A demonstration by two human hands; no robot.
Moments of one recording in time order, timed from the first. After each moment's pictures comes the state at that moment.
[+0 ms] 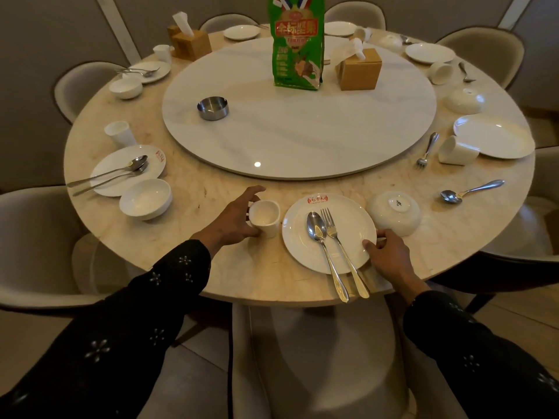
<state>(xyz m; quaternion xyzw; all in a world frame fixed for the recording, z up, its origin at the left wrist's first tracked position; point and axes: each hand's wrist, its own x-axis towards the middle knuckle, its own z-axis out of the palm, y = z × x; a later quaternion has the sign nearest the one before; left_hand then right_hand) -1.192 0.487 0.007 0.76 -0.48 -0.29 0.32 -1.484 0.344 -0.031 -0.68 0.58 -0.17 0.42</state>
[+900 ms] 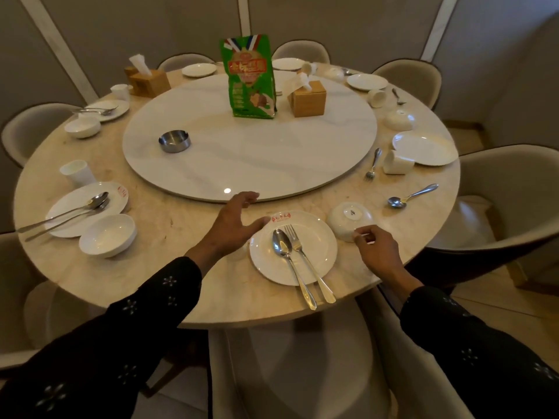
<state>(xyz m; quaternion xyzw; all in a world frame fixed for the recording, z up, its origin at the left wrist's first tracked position) -1.248 0.450 0.045 0.73 -0.52 -0.20 0.40 -1.526 0.329 0.007 -0.68 0.57 -0.27 0.39</state>
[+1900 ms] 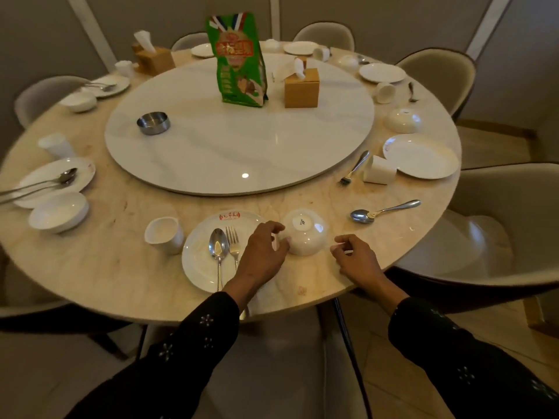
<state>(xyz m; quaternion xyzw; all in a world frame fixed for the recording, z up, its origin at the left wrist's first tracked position) -1.439 0.342 -0.009 0.81 -0.39 -0.19 0.40 -1.602 0.210 -0.032 -0.72 0.48 -0.13 0.49</state>
